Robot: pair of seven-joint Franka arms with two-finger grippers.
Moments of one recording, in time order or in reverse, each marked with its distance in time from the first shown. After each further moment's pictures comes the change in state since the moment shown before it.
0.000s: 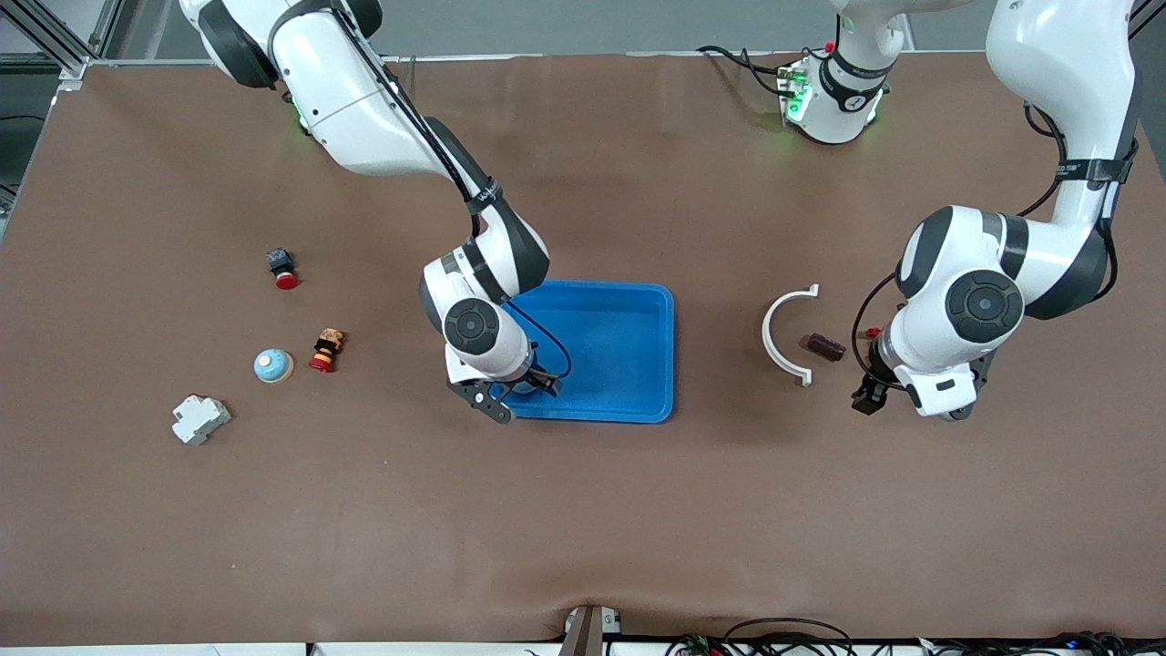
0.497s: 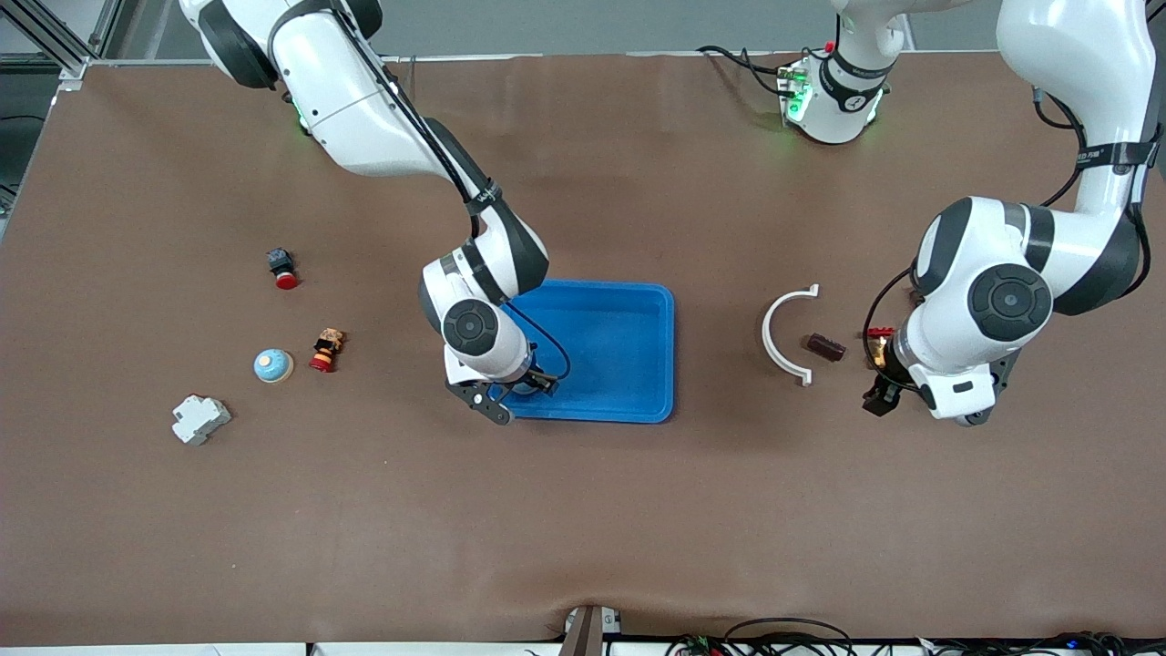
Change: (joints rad) left arm 0.000 -0.015 -0.003 0.071 0.000 -0.071 0.068; right arm 0.000 0.000 -0.007 0.004 -0.001 -0.003 -0.001
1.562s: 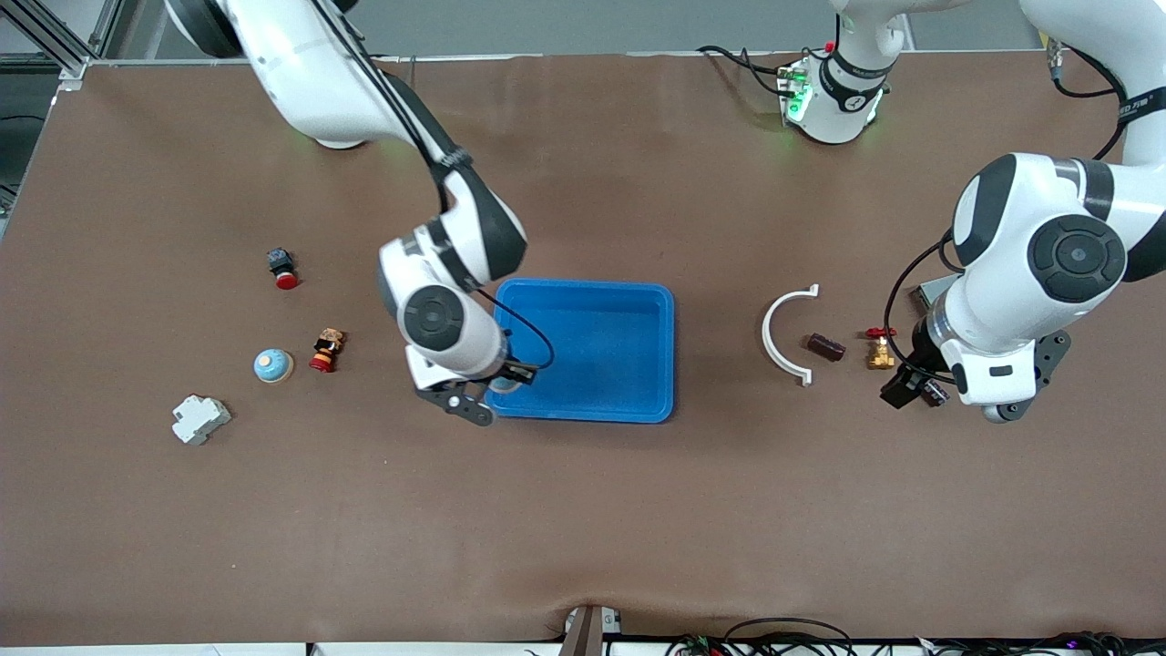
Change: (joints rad) left arm 0.000 -0.064 -0.008 0.088 -0.040 -0.084 0.194; right arm -0.068 -0.191 -0.025 0.059 -0.019 -0.312 -0.252
